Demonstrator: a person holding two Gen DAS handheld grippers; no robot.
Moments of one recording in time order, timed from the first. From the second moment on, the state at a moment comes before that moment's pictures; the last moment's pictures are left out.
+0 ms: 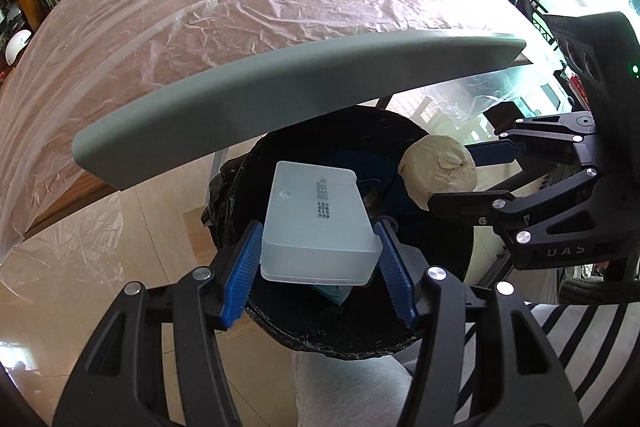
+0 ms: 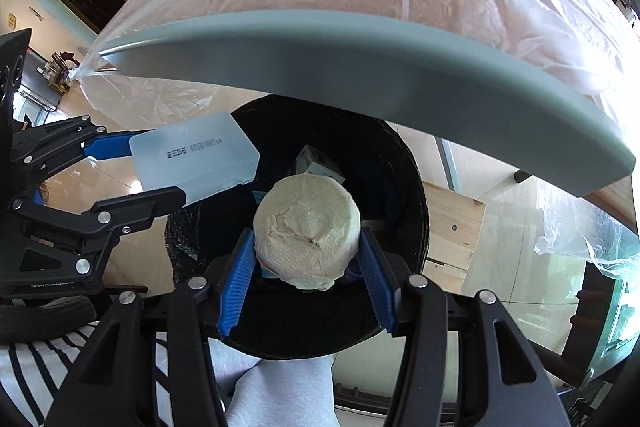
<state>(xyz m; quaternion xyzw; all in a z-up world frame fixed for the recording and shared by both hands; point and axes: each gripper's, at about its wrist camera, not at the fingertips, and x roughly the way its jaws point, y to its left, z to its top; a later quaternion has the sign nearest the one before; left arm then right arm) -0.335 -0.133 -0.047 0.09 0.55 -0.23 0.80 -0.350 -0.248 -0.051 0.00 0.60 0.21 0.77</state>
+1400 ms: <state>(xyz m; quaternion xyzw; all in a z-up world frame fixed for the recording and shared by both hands) -0.014 0.008 0.018 -0.02 0.44 -0.01 0.90 -0.057 -0.444 0.019 0.04 0.47 -0.06 0.88</state>
